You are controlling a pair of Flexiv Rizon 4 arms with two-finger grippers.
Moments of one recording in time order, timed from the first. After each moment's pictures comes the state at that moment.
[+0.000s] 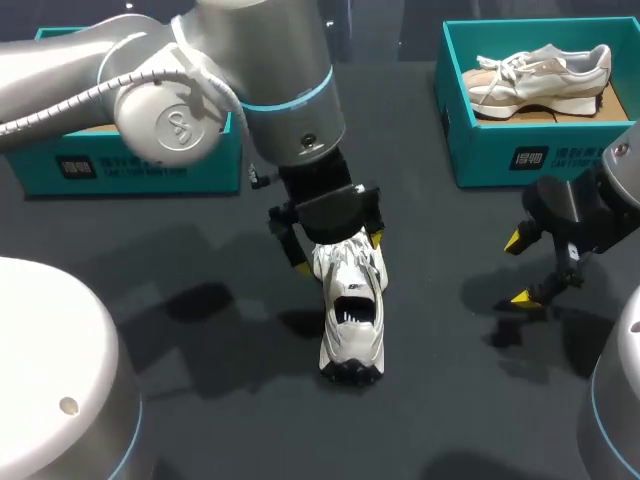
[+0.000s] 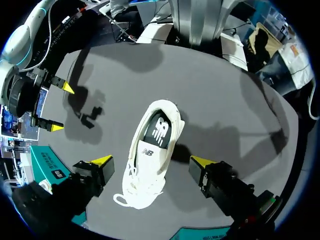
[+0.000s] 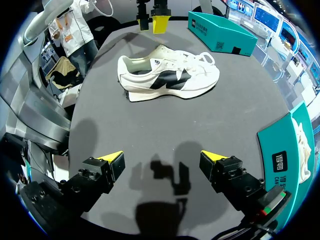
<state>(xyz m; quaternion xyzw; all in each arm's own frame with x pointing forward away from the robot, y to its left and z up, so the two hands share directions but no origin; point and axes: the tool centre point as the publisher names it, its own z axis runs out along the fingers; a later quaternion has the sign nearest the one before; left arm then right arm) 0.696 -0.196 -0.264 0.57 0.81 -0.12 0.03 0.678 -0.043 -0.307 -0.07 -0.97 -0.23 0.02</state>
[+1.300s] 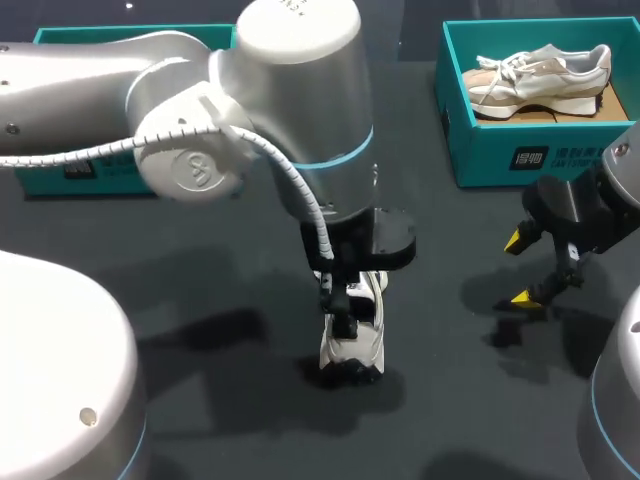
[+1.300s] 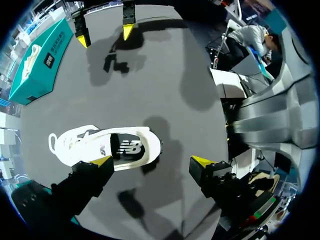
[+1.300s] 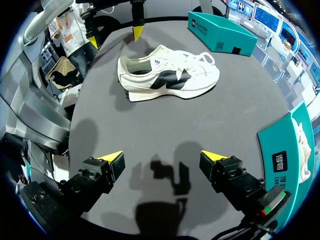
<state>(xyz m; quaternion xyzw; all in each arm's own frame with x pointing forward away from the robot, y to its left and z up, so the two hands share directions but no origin) 0.612 -0.201 -0.275 0.04 1.00 -0.07 -0.05 0.678 -0.043 -0.307 -0.07 -0.97 -0.23 0.02</state>
